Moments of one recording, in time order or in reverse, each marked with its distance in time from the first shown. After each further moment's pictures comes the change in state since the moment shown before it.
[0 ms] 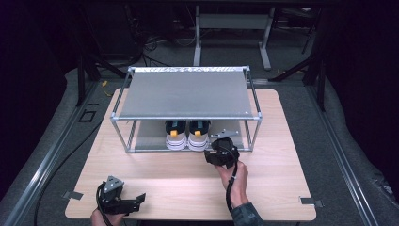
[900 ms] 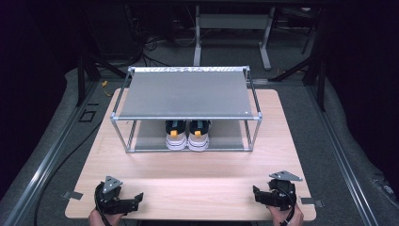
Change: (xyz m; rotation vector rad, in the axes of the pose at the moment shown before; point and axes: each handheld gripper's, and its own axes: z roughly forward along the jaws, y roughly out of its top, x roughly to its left) left arm 0.002 0.001 -0.004 -0.010 0.058 0.013; right arm -0.086 -0.152 -0.074 0.038 -0.181 0.179
